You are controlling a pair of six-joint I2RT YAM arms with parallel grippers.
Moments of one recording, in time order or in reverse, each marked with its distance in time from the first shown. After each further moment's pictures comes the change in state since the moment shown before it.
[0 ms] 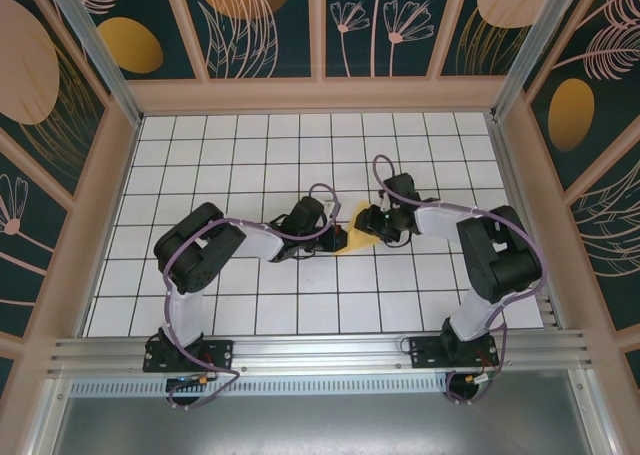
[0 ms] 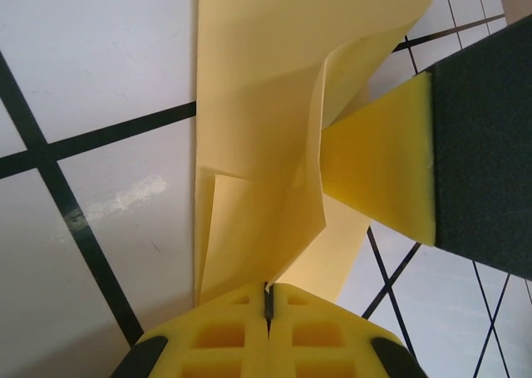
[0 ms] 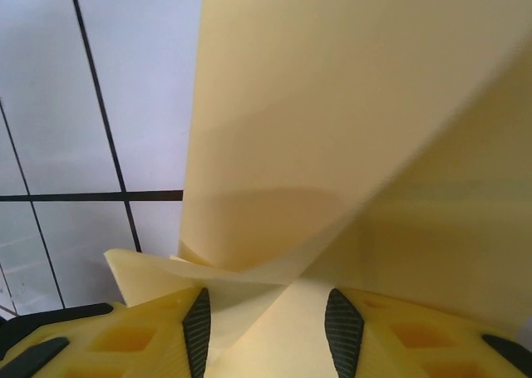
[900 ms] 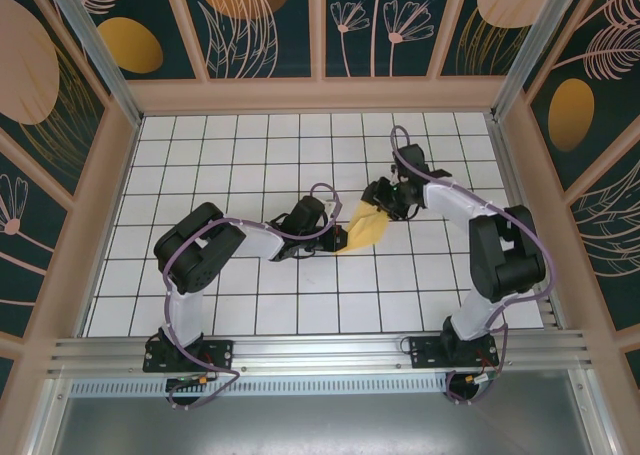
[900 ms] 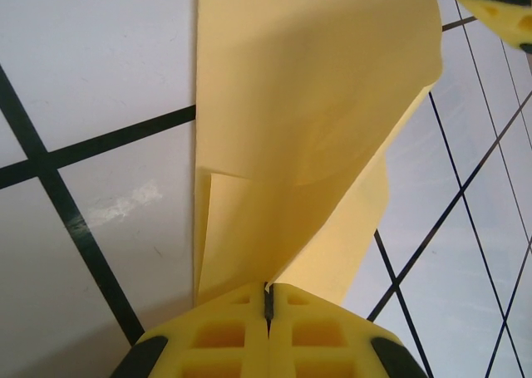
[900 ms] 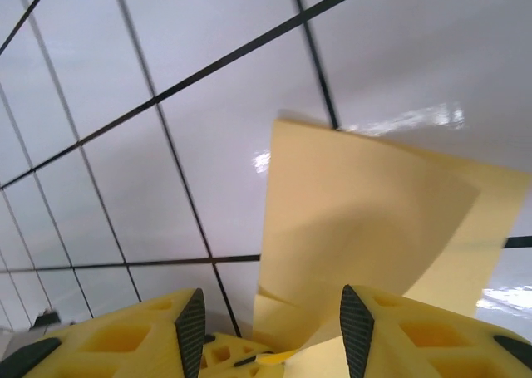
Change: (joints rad) left arm 0.000 0.000 0.013 -0.024 -0.005 0.039; right arm -0.076 -0.001 0.265 -0.272 0.019 0.084
